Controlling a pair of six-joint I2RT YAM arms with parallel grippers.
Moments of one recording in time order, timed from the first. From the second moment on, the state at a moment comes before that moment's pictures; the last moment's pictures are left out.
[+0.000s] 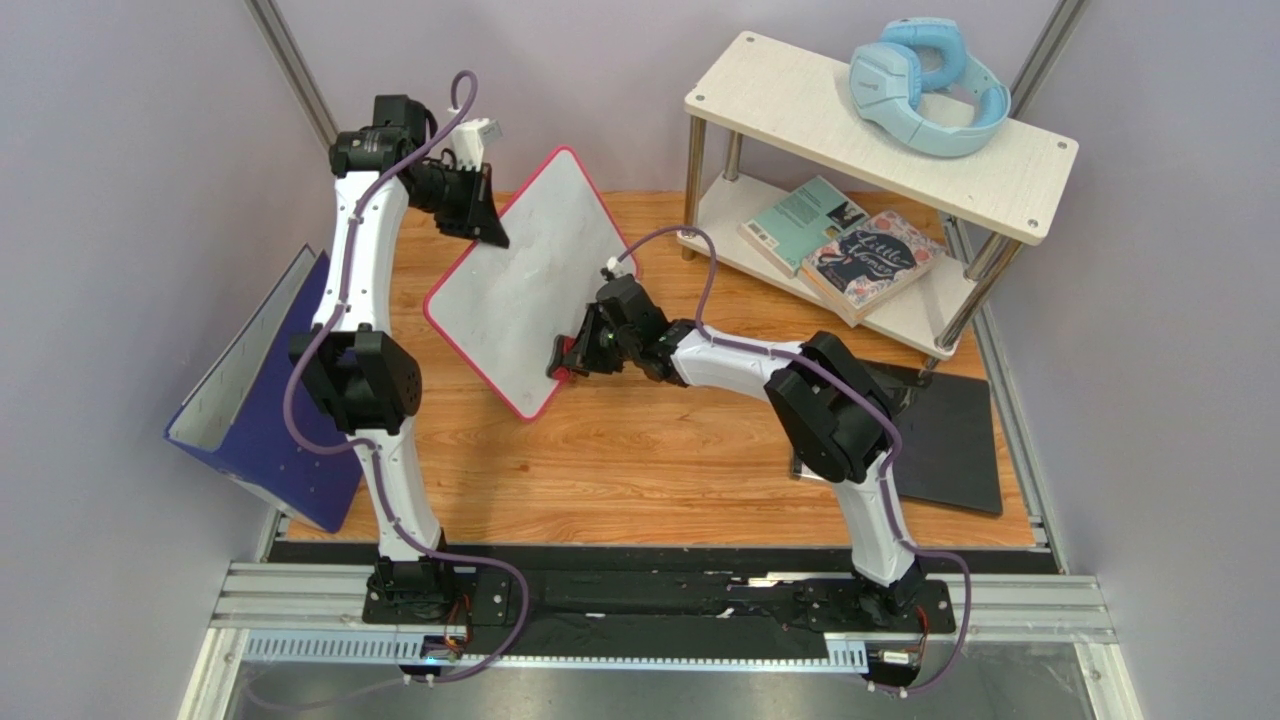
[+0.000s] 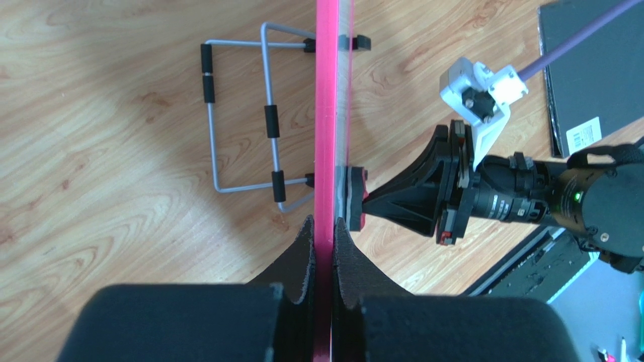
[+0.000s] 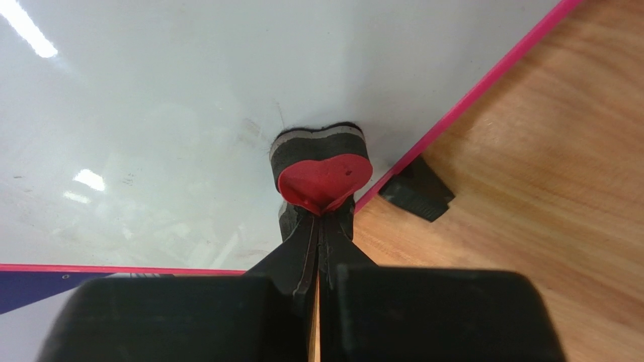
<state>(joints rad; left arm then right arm) 0.00 2.08 2.33 -1.33 0.61 0.26 0.80 2.11 1.46 0.05 -0.13 0.92</state>
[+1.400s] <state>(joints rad) 0.10 2.26 2.45 -1.31 0.66 0.25 0.54 1.65 0.88 0.18 -0.15 0.80</state>
